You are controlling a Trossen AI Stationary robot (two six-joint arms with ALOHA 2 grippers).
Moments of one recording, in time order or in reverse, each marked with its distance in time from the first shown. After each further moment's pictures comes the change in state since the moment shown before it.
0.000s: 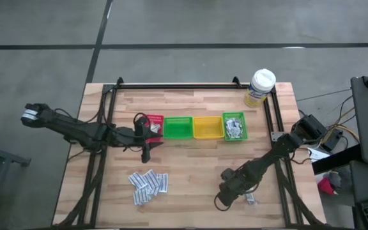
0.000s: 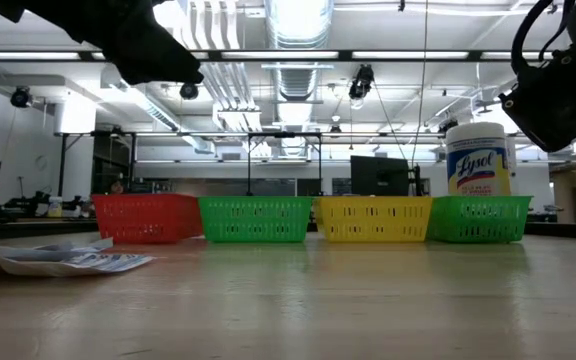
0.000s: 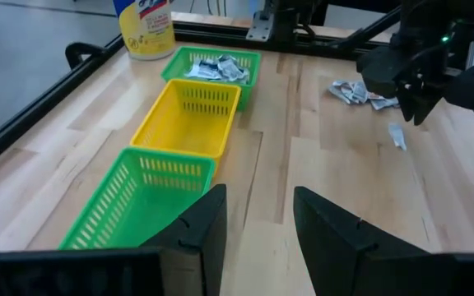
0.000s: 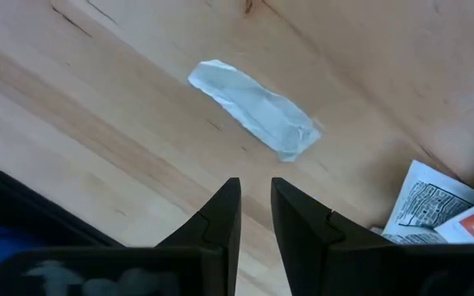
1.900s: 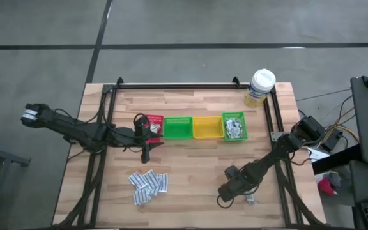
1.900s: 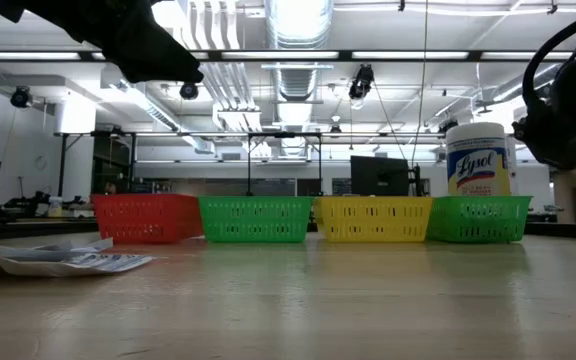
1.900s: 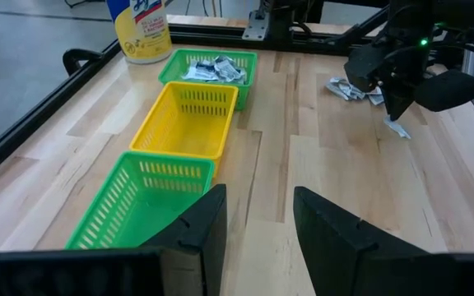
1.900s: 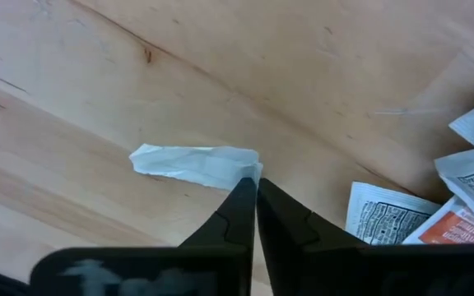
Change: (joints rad) left arm -0.004 0.000 0.000 0.001 0.004 0.034; right arm 0.008 0.054 -0.044 -0.024 0.092 0.148
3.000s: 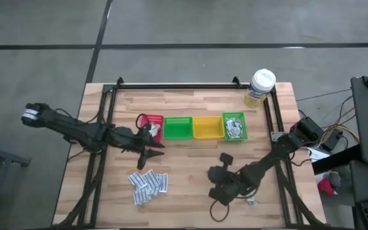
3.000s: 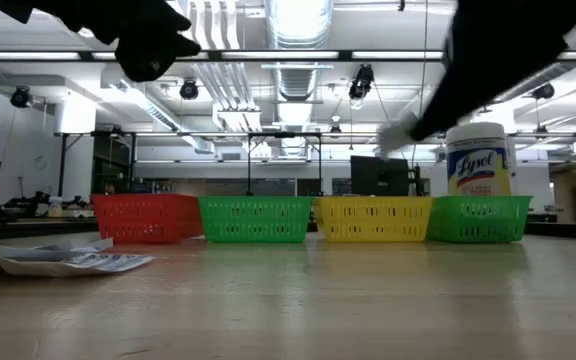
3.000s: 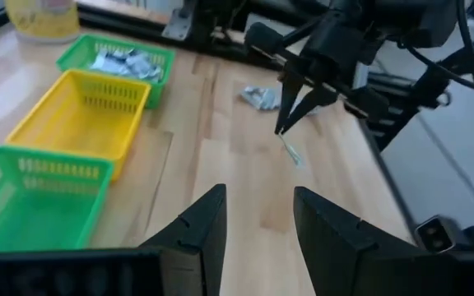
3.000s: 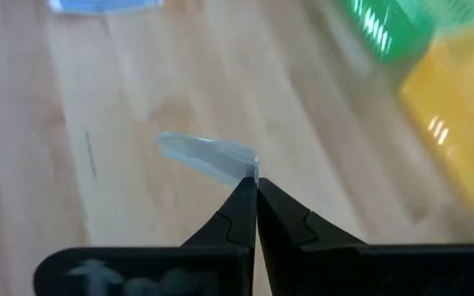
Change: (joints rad) left arm -0.009 0.005 0.000 0.072 0.238 -0.144; right arm 0.003 -0.009 0.220 -0.018 0.783 -0.943
